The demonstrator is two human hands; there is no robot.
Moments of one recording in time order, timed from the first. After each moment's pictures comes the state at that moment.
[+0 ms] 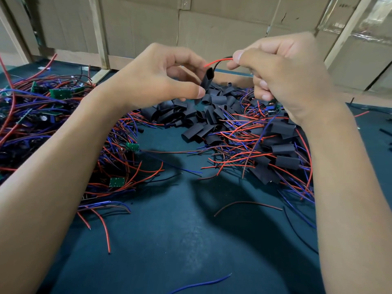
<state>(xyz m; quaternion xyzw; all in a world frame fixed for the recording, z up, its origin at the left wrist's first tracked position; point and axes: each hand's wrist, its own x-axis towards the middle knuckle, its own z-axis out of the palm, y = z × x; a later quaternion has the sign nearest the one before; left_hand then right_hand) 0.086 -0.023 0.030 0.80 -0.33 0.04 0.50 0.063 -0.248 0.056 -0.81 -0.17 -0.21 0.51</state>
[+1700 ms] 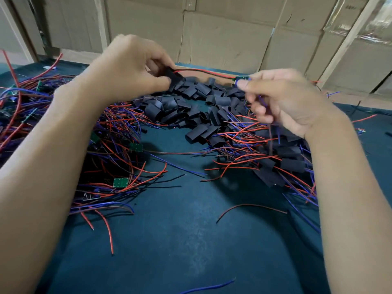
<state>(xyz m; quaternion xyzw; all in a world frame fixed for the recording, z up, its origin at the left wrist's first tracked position) 0.107 0.016 0.028 0.89 -0.26 0.24 0.28 0.088 -0.276 0.026 -0.78 -0.11 0.00 0.62</state>
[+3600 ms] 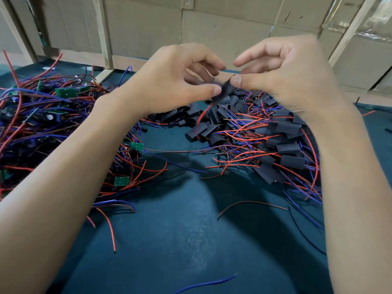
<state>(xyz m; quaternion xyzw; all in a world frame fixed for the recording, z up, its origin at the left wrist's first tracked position) 0.090 -0.038 0.025 0.83 -0.34 0.15 0.41 0.059 -0.256 0.051 -0.86 -0.18 -0.19 0.43</state>
